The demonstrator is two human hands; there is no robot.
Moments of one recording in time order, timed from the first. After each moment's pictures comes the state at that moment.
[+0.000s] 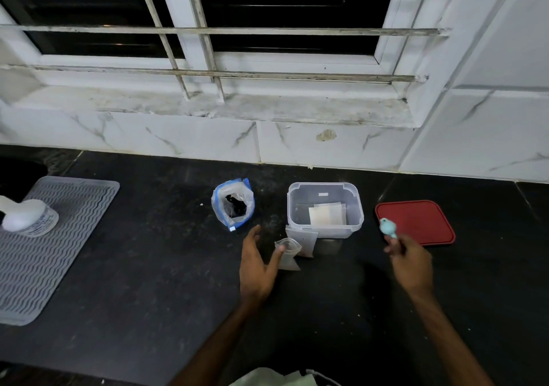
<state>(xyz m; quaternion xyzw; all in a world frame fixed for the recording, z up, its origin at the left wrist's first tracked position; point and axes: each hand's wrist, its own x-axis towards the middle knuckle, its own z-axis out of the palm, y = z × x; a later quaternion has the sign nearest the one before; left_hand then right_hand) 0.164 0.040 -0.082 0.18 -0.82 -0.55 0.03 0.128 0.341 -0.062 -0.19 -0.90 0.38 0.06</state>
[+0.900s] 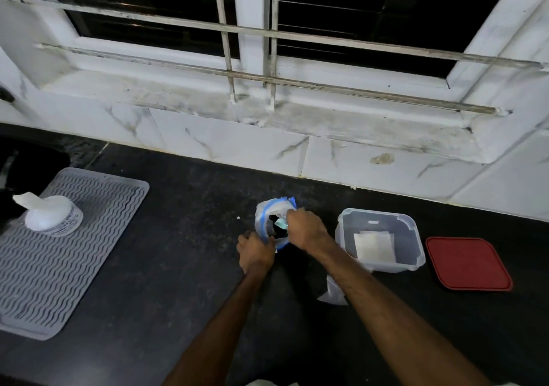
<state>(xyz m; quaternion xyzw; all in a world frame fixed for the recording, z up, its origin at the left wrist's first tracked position) 0.058 -0.083 -0.101 0.34 -0.86 -0.37 -0.09 0.003 0.024 -0.021 0.18 -0.97 0.02 -0.17</state>
